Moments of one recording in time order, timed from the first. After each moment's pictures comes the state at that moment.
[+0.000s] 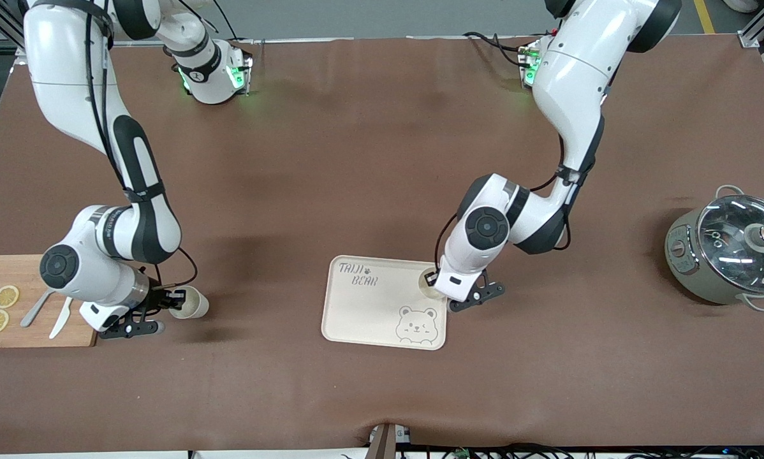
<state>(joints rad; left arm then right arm) -0.45 0.79 -0.11 -1.41 0.03 2.25 -0.91 0.20 0.67 -0.22 -1.57 0.25 2.22 -0.24</state>
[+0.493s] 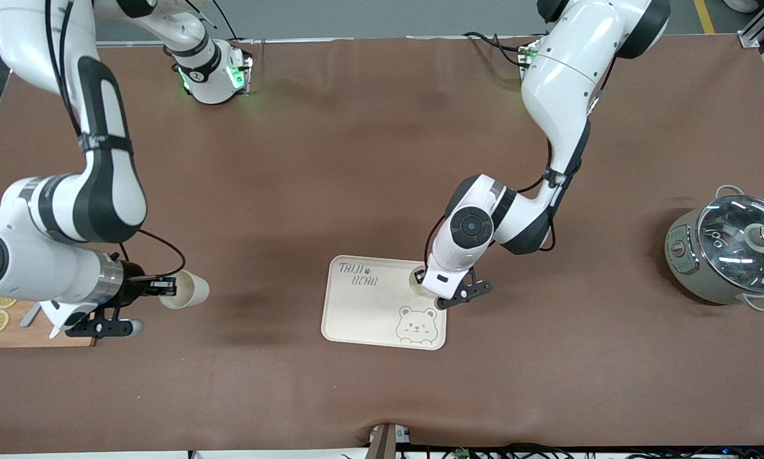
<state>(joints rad) -0.47 0.82 -0.11 -1.39 0.03 2.25 -0.92 0.27 0.58 -0.20 -1.29 0.25 1.78 0.08</state>
